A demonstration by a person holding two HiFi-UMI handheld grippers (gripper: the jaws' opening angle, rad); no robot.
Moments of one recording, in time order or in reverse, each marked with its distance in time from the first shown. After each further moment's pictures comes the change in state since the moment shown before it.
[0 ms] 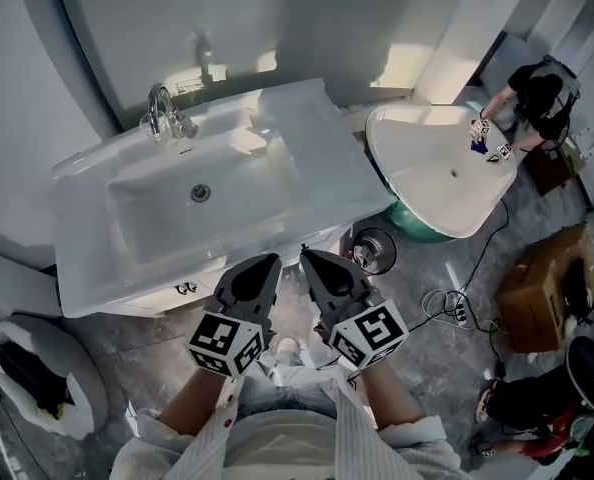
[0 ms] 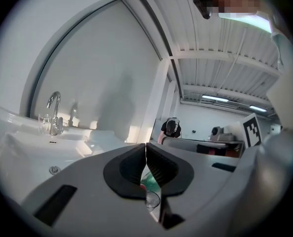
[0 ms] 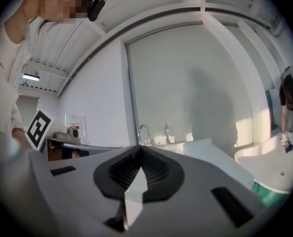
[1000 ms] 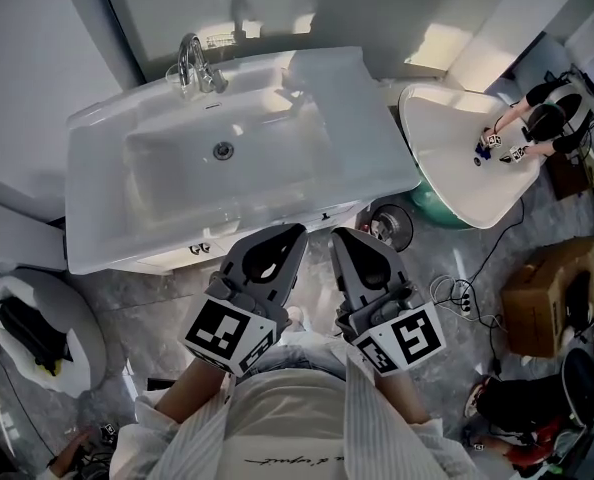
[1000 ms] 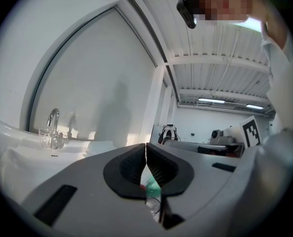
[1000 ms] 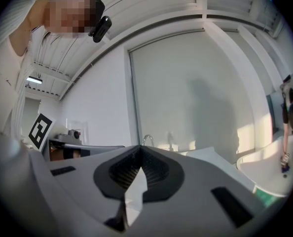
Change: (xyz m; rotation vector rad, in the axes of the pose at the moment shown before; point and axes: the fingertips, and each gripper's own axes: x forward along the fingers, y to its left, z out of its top) left arm -0.034 -0.017 0.052 0.048 -0.076 -0.014; right arm -0.013 0.034 0.048 -0.028 -0.079 0.019
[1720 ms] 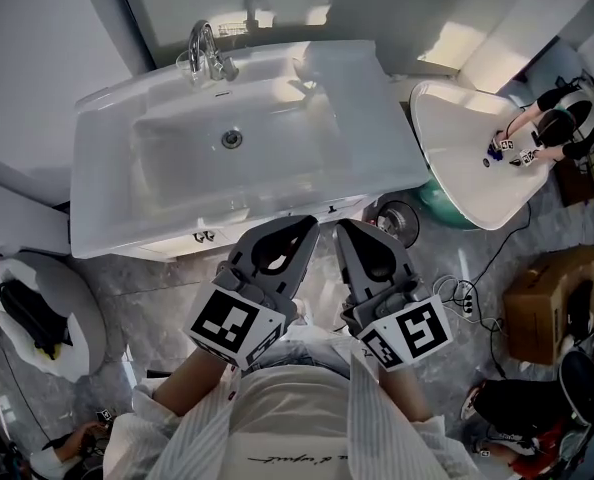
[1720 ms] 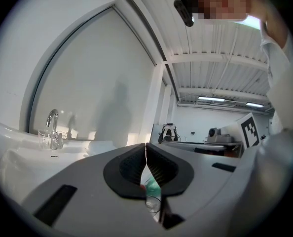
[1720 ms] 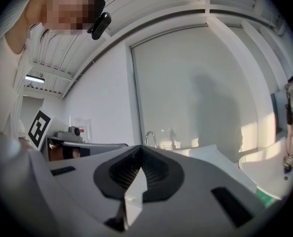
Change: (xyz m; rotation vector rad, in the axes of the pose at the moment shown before) left arm 0.004 -0.005 -0.002 0.006 0.013 0.004; right arm 0.004 0.001 -0.004 -0.002 0.045 0.035
